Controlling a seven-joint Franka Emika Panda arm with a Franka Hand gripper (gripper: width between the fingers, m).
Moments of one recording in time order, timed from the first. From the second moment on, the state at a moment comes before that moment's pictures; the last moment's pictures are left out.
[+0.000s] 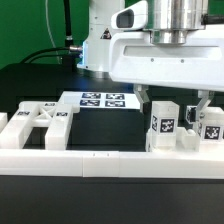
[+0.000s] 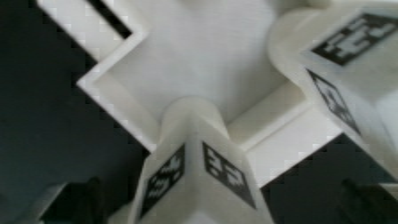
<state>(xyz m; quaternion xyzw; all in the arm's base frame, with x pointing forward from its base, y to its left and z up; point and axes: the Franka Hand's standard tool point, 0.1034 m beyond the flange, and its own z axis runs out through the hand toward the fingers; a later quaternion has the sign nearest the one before) 0.640 0.062 0.075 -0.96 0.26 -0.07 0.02</state>
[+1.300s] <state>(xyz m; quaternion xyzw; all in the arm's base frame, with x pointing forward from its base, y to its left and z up) 0.641 0.051 0.076 -1.00 0.01 -0.07 -0.01</state>
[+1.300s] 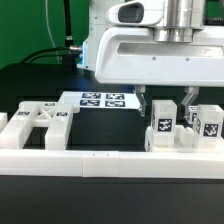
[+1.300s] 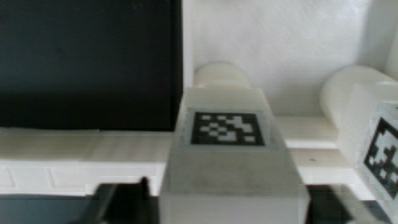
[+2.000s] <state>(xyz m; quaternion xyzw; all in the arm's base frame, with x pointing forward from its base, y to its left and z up) 0.639 0.048 0.075 -0.92 0.38 -0.06 0.03</state>
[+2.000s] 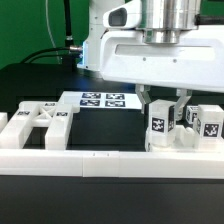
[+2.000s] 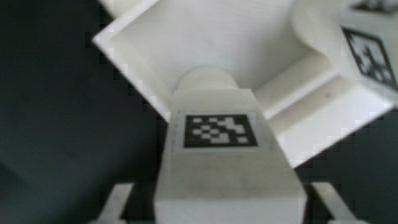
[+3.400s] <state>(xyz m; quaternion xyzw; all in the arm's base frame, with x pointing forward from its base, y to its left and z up) 0.641 0.052 0.072 -0.62 0.78 -0.03 0.08</state>
